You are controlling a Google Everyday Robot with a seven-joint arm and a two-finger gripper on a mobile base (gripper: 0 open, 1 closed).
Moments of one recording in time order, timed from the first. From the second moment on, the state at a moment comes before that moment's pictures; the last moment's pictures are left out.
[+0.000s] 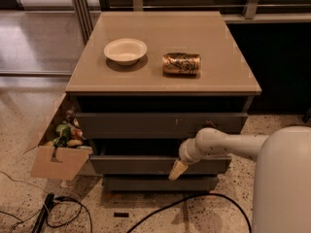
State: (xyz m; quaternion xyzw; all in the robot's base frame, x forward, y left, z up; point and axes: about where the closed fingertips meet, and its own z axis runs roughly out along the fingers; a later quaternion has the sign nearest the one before) arm 0.626 -0.092 0.423 -0.60 0.74 0.09 0.28
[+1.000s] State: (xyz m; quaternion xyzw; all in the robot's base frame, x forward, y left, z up) arm 0.505 -0.112 0.467 -0.62 0.73 0.14 0.26
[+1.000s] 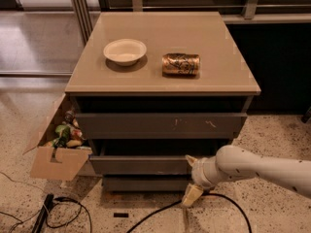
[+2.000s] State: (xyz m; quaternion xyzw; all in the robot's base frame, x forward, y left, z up) arm 0.490 -0.110 0.439 -0.61 0.74 0.19 0.22
